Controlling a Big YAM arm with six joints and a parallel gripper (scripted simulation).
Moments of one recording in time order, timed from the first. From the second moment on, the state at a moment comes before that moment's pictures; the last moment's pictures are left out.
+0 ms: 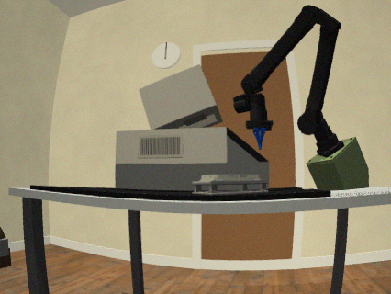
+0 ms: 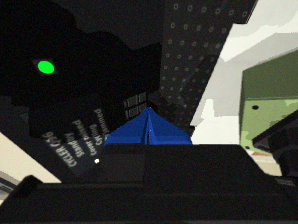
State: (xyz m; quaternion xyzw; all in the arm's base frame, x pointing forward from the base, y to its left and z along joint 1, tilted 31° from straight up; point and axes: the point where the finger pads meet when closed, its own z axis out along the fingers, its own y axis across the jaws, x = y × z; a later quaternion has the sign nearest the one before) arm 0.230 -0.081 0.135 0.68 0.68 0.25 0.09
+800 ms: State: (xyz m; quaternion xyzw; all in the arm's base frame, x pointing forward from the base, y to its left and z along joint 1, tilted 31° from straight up) arm 0.157 -0.085 0.144 0.70 0.66 0.26 0.08
